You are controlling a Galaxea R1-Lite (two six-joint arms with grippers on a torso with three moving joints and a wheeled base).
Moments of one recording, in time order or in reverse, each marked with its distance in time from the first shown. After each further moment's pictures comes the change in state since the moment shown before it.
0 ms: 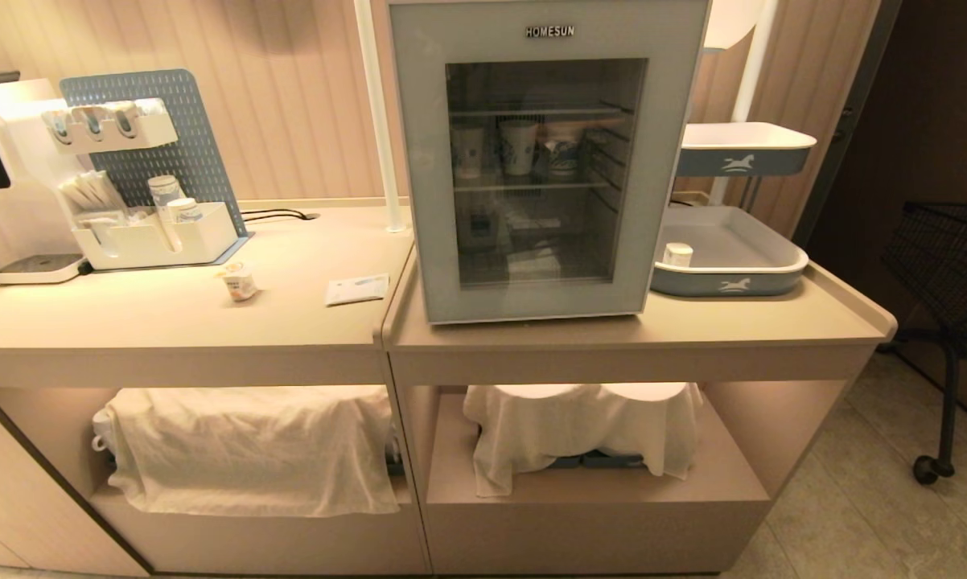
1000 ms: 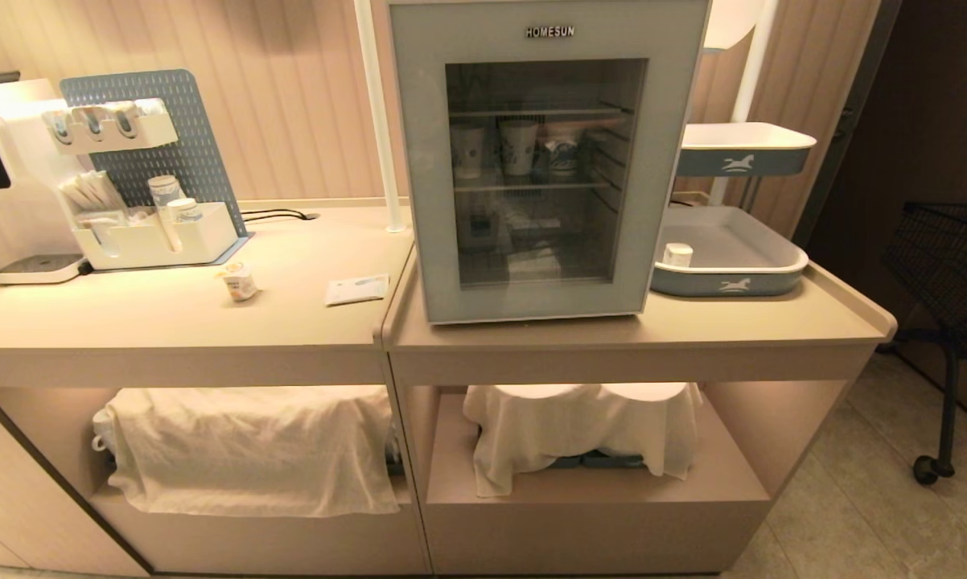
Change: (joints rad) left arm 0.000 0.000 0.000 0.000 0.000 0.000; right arm 0.000 -0.010 0.018 -0.026 -0.002 0.017
